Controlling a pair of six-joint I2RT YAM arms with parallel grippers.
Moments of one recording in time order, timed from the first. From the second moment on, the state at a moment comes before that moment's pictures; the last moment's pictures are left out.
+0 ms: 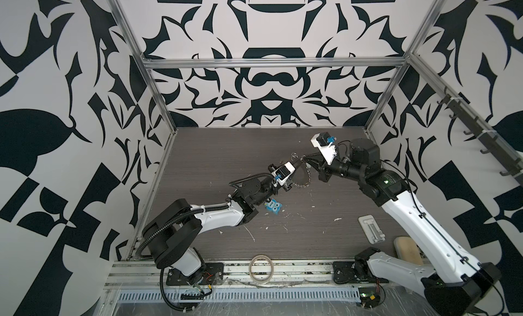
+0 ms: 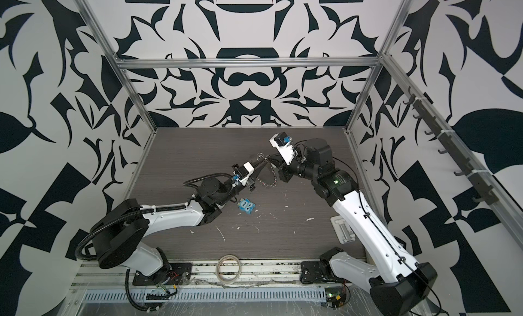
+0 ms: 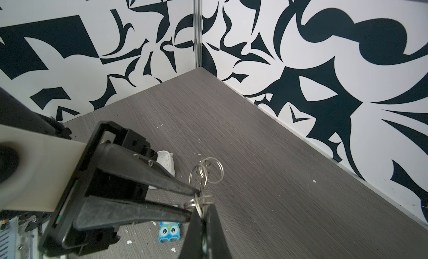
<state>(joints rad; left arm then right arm) -0.93 1.56 0.75 1.13 0.06 0.30 0.44 1.09 1.17 -0.47 -0.47 -0.18</state>
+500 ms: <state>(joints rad) -0.92 1.54 0.78 1.05 0.07 0.27 0.43 1.09 1.17 -0.49 -0.45 -0.20</state>
